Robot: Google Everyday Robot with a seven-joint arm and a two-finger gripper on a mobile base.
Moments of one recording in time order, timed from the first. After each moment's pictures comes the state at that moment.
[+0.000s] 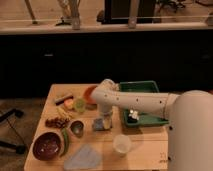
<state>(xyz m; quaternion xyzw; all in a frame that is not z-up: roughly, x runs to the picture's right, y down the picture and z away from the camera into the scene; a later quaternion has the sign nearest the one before) 0.000 0.193 0.838 -0.37 -0.04 -0.10 0.92</state>
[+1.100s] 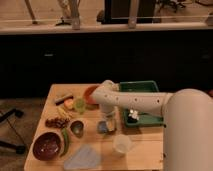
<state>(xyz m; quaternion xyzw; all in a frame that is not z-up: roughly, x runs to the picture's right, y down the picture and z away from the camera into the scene) 0.031 0.203 0.847 -0.40 0.02 -0.09 0.91</state>
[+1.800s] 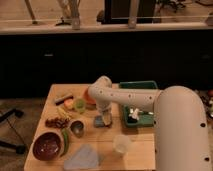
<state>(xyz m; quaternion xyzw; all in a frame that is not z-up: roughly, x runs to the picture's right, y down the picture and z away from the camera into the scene) -0.004 0.176 0.863 -0.38 -0.01 -0.12 0.92</state>
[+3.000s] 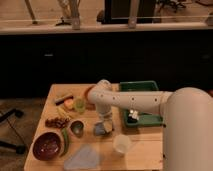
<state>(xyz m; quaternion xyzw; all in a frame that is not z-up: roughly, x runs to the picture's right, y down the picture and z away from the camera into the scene) 0.014 0.205 0.826 -0.41 -0.01 -0.14 0.90</state>
